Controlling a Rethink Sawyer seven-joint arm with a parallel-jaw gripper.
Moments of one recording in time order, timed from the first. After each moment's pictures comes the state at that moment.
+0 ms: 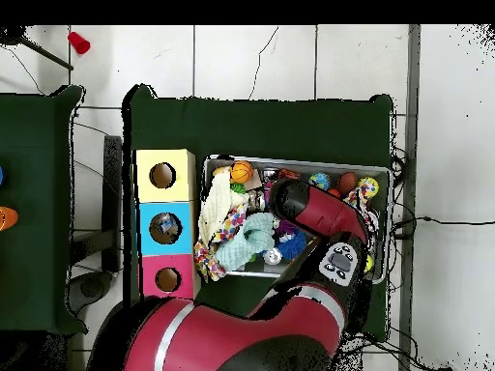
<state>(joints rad) -0.10 -0.18 -0.47 1.37 0.34 0.45 2.39</state>
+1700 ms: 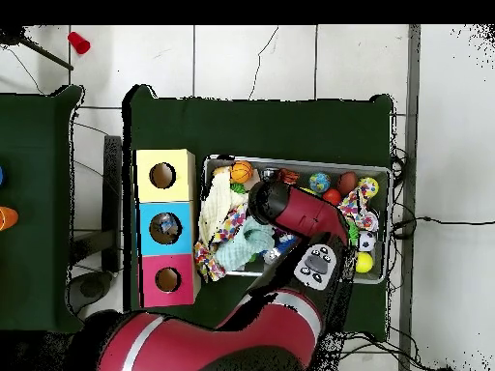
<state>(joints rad) -0.03 -0.21 -0.47 1.41 0.34 0.55 2.39</state>
